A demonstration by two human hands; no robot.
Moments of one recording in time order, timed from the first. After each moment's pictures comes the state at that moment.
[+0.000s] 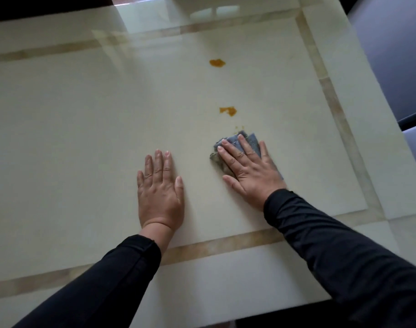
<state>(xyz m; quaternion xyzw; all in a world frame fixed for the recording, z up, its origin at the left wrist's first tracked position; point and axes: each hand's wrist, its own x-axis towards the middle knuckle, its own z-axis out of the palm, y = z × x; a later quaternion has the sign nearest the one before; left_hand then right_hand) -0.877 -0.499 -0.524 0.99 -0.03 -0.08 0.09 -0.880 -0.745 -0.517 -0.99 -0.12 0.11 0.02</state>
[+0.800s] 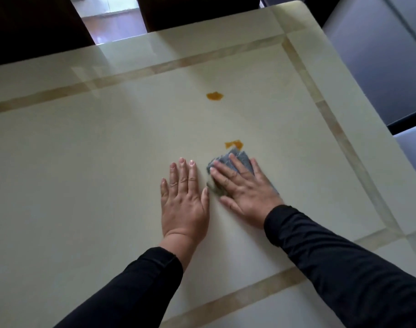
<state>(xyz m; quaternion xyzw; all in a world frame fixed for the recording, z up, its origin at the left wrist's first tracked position) -0.796 -0.525 -0.528 0.98 -0.14 -0.10 0.10 -0.825 -0.713 -0.518 -0.99 -0.11 0.10 0.02</state>
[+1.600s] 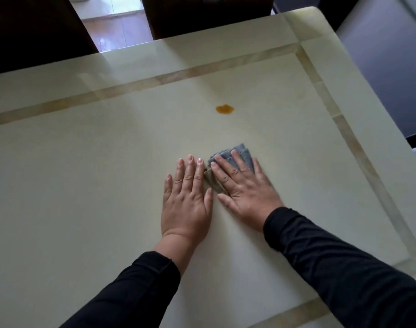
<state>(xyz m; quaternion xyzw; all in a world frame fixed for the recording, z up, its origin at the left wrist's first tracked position) -0.742 -0.527 -0.524 0.97 -0.18 -0.10 0.11 -0.771 -0.704 -0.521 -0.99 -0.07 0.09 0.04</state>
